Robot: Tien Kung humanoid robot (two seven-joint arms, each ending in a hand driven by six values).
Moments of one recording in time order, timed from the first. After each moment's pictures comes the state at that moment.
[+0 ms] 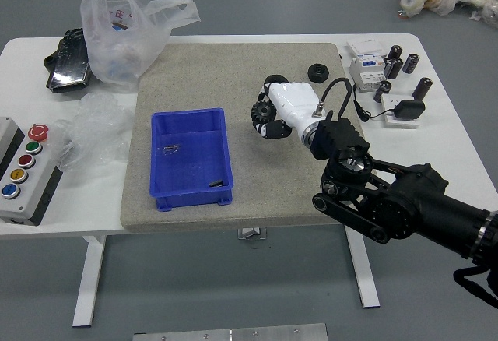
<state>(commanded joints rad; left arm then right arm) -0.15 0.14 -1.21 -0.32 1.35 -0.03 0.38 0.84 -0.15 0.40 1.14 -1.94 -0.26 -0.45</state>
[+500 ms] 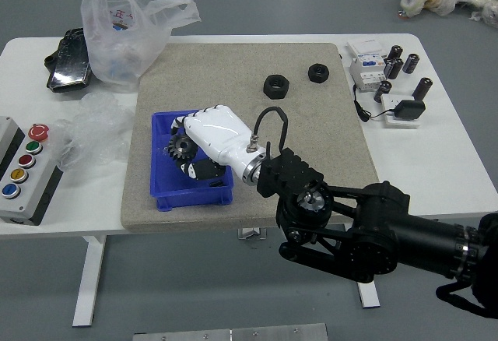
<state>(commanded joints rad) -0.15 0.13 -1.21 -0.33 1.35 -0.03 0.39 0.82 -0.08 0.31 1.33 -2.02 -0.23 -0.43</state>
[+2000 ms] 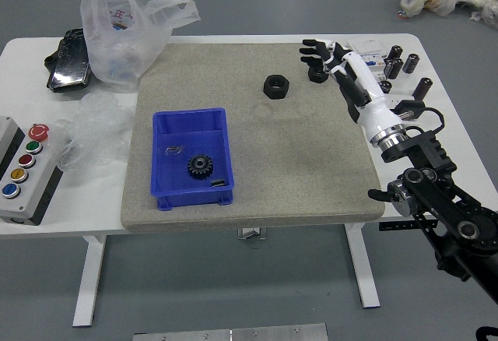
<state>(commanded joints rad) -0.14 0.14 -1.19 -0.31 1.33 -0.02 0.36 0.41 -0.25 1.09 1.27 -0.98 -0.12 0.33</state>
